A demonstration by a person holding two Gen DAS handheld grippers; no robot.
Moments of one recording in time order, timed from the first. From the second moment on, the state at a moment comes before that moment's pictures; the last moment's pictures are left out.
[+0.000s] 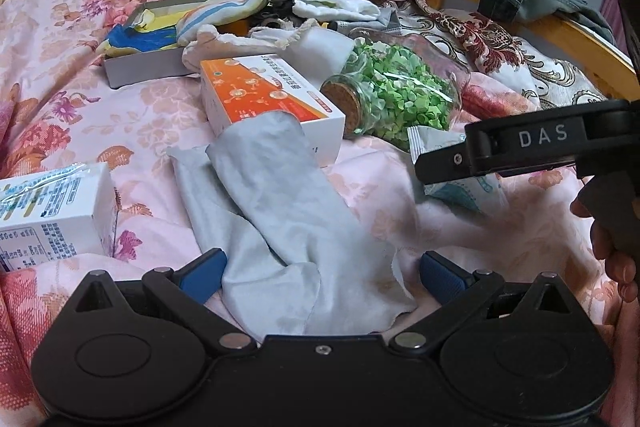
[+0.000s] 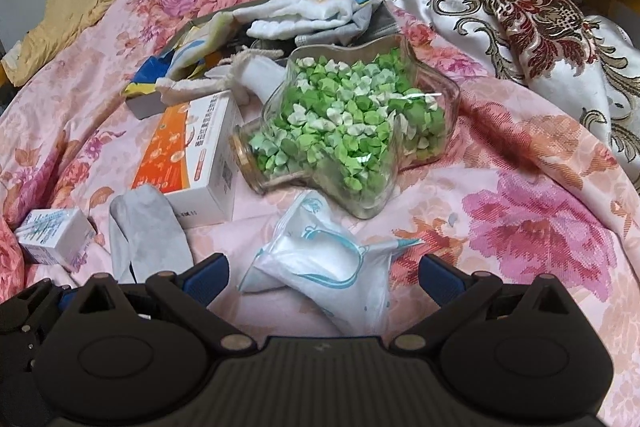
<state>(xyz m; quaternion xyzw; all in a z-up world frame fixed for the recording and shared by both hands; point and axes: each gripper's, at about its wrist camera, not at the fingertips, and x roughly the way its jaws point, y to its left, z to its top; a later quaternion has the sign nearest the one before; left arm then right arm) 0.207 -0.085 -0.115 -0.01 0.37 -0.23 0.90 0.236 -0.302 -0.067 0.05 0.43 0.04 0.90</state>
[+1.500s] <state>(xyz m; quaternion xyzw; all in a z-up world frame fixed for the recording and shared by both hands) 0.210 -0.056 -0.101 -0.12 0.38 -0.19 0.90 0.228 -0.278 -0.060 0.04 0.42 0.13 0.90</state>
